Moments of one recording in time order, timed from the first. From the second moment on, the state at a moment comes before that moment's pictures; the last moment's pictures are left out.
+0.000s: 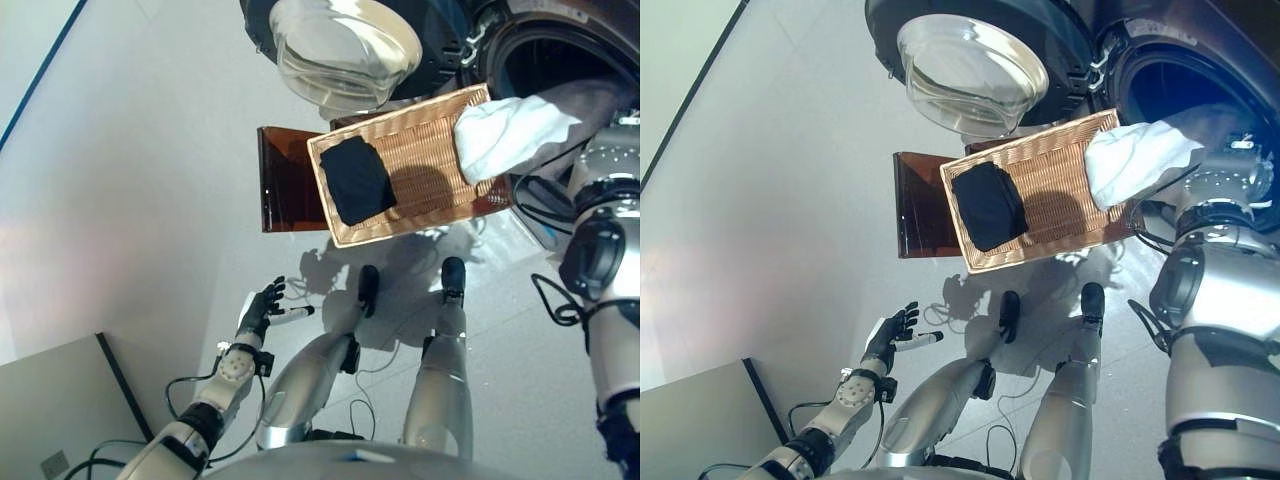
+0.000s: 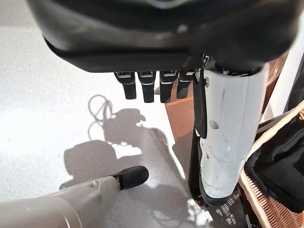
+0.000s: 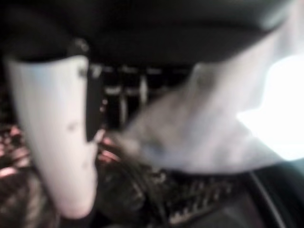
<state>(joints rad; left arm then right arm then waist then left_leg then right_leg) -0.16 0.19 -0.50 0.83 -0.29 -0.24 0.20 -1.34 -0.72 -0.22 1.47 1.32 -0.34 -0.54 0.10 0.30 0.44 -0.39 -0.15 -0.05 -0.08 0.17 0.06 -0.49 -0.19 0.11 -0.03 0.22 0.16</state>
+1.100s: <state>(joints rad) -0.15 0.19 -0.41 0.78 -0.20 -0.27 0.22 -0.98 -0.74 0.44 1.17 -0.47 0.10 -0.57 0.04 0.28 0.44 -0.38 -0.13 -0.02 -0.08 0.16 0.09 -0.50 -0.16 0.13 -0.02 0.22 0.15</state>
